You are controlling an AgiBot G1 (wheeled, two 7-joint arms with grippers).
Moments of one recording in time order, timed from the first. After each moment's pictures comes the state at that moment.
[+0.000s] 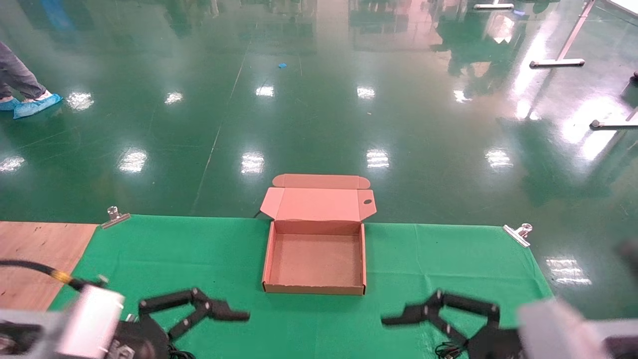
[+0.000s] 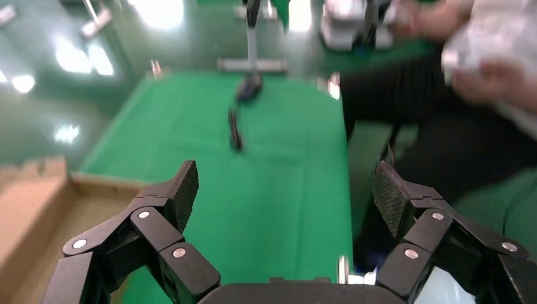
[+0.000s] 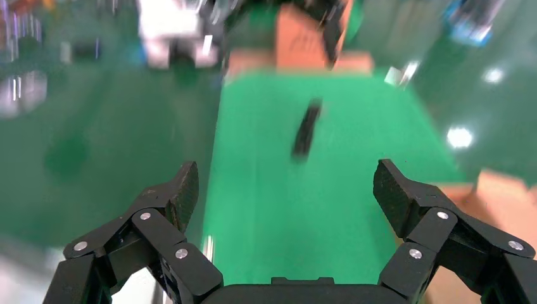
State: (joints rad) left arm -1.17 0.61 0.42 -1.27 1.02 1.56 -0.16; right arm 1.21 -0.60 -0.44 1.33 -1.03 -1.55 0.14
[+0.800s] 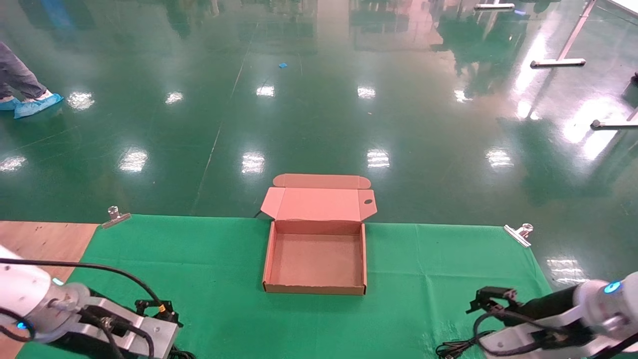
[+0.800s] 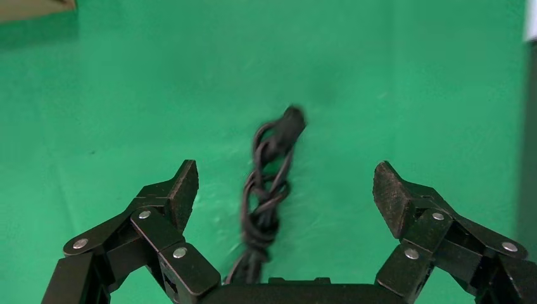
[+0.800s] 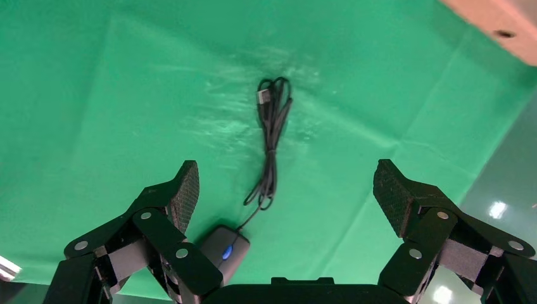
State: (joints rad) left arm -1.50 0.88 0.83 -0.92 1.82 1.48 0.10; right arm 1.48 -0.74 -0.87 1.33 -1.87 -1.42 -0.04
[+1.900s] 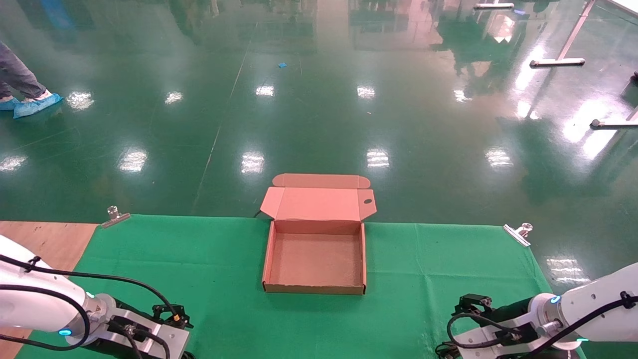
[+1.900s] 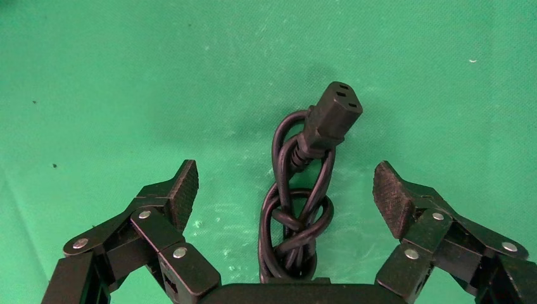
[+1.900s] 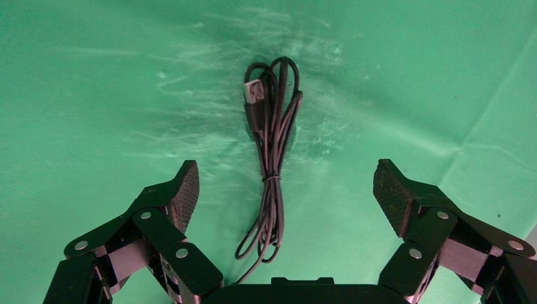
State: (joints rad) left arm -1.52 1.07 0.85 -0.38 1.88 1.24 0.51; right arm 1.42 -0.94 -0.91 0.85 -1.94 -1.16 -0.30
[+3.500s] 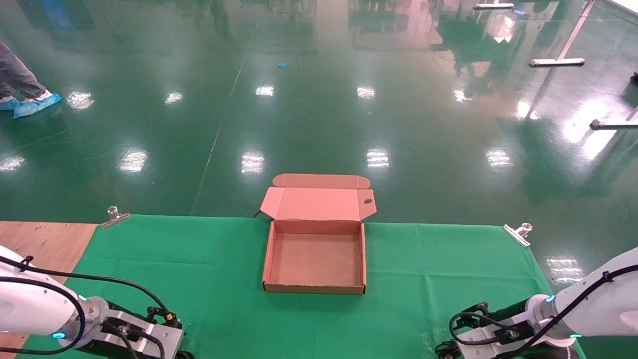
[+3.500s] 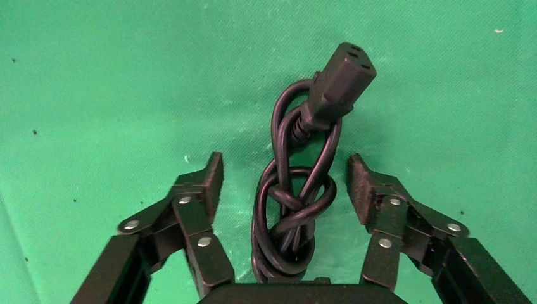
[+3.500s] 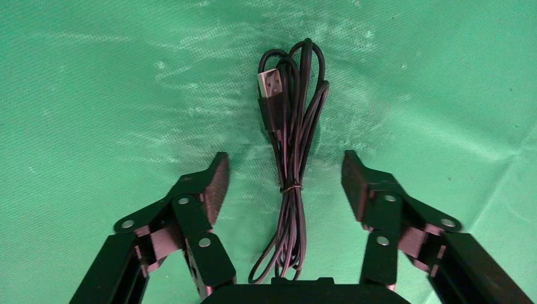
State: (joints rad) left arm -1.57 1.12 0.83 -0.11 1.85 1.17 0.67; right arm 1.51 -1.10 -0.88 0.31 -1.86 -1.11 -0.66
